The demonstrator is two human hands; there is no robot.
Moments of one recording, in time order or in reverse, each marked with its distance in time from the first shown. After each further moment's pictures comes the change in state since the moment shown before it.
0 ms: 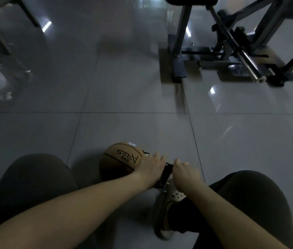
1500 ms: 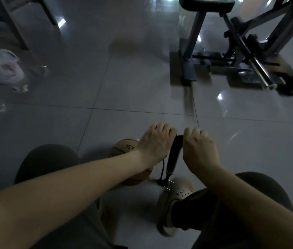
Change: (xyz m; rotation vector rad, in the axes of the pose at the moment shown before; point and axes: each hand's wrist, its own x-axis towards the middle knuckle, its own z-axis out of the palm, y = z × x) left_hand -0.013 -0.037 -0.069 0.060 0.497 0.071; right_hand -0.040 -0.009 -0.070 -0.130 0.624 -0.182
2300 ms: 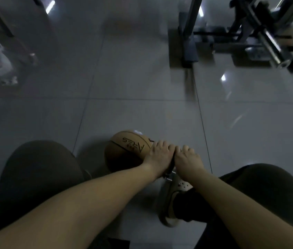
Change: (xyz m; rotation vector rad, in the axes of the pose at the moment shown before) left_hand -0.018 0.046 0.108 0.005 -0.471 -0.074; right_hand 0.004 -0.003 0.112 0.046 -0.515 0.000
